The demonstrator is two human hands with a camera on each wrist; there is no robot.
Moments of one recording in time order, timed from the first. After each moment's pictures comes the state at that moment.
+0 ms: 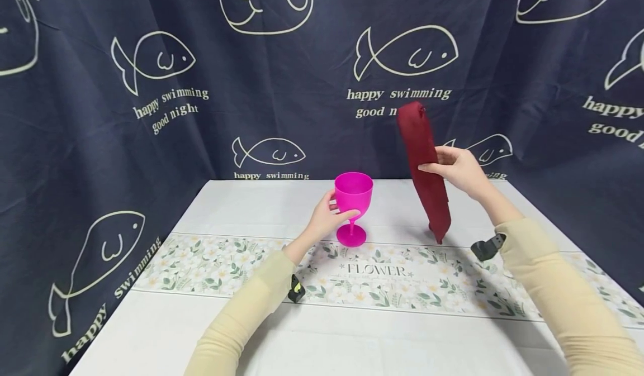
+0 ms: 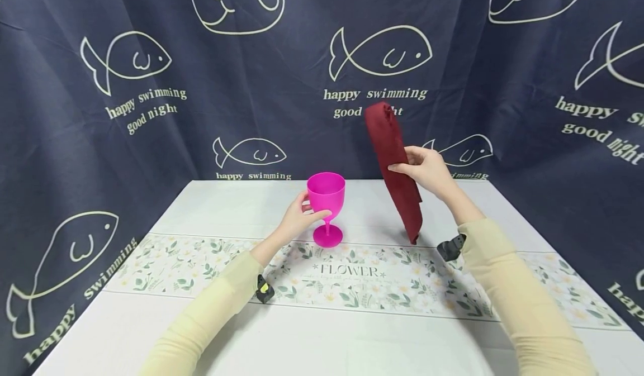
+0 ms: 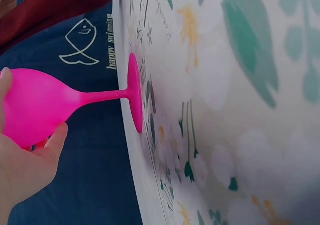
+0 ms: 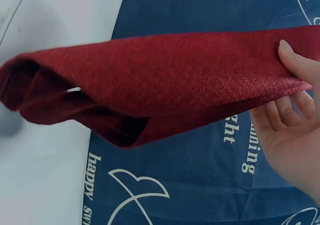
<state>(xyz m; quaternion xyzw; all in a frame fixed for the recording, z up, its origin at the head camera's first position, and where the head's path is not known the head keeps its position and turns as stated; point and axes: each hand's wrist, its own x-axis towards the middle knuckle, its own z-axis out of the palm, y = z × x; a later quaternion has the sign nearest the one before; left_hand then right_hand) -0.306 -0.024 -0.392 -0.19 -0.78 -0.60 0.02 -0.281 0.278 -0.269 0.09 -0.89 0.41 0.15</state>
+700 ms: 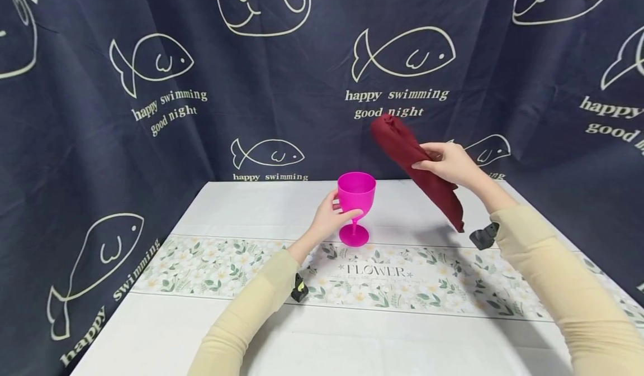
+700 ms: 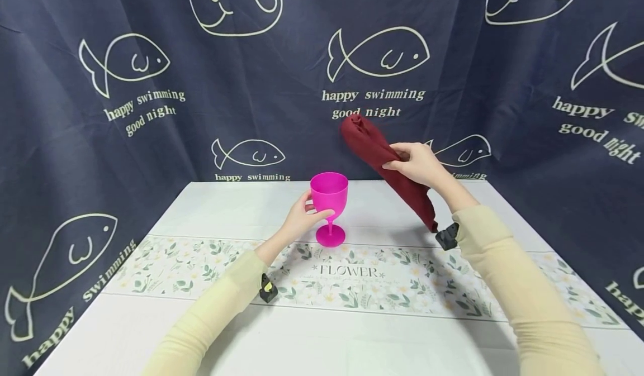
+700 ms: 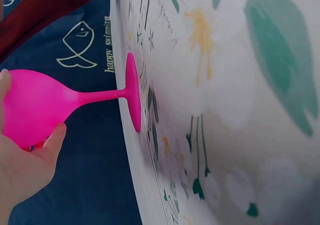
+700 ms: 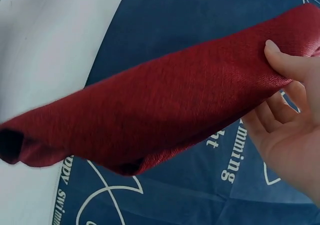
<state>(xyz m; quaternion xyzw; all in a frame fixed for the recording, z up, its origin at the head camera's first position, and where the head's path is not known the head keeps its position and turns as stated) -0.307 -0.014 -0.392 -0.18 -0.79 -0.59 0.02 -0.288 0.268 -0.250 0.13 -0.94 0.28 0.13</state>
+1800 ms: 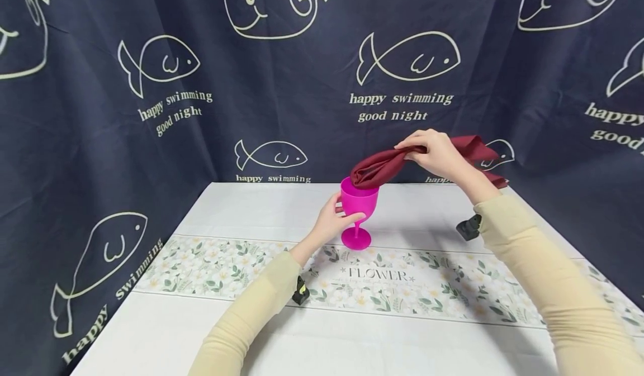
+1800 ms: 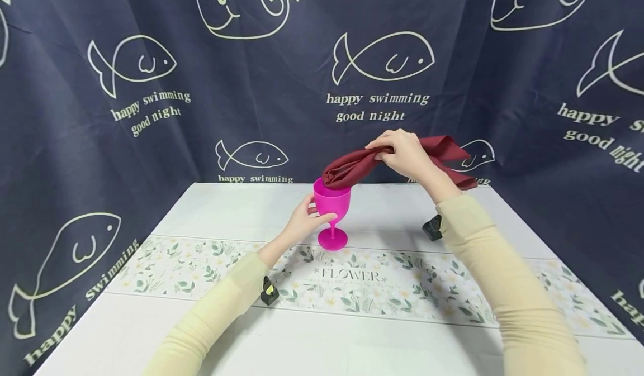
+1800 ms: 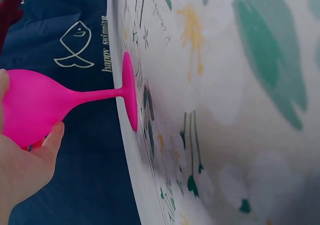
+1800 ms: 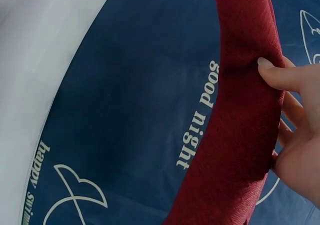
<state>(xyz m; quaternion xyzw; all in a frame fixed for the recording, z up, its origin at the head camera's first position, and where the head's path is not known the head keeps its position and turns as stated) -0.307 -0.018 -0.394 -0.20 -0.79 -0.58 0.02 -0.303 0.235 -0.234 0.29 -0.90 0.20 0.27</state>
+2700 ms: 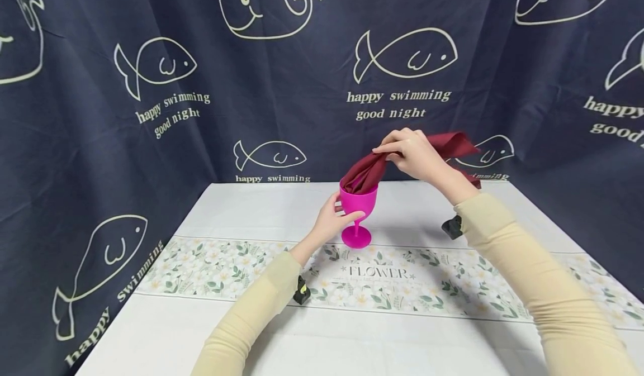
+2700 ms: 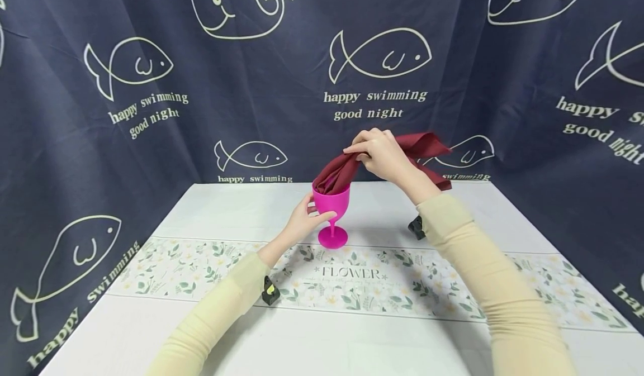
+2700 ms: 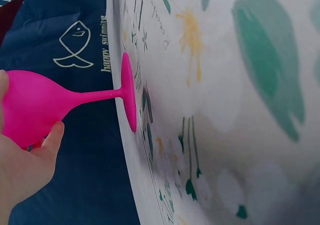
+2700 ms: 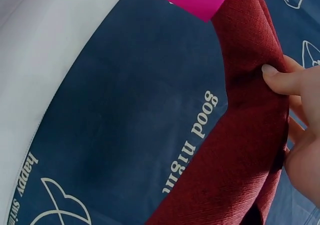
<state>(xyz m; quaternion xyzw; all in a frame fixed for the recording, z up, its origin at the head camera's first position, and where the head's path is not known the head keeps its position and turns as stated) -0.306 -0.015 -0.394 -0.19 -0.79 -0.58 0.02 -0.305 0.207 -0.241 0.36 -0.87 0.12 0.31</state>
